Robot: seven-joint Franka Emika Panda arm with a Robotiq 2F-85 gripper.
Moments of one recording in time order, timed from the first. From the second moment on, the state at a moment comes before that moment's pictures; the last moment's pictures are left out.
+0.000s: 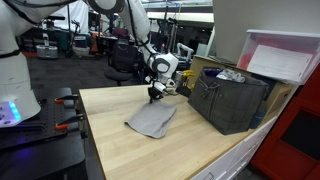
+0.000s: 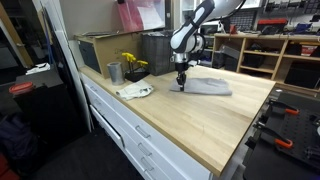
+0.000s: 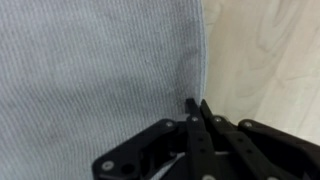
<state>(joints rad) -0.20 0.87 0.13 -1.58 0.05 2.25 -0.50</state>
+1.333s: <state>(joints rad) -0.18 0.01 0.11 -2.39 0.33 2.05 -1.04</state>
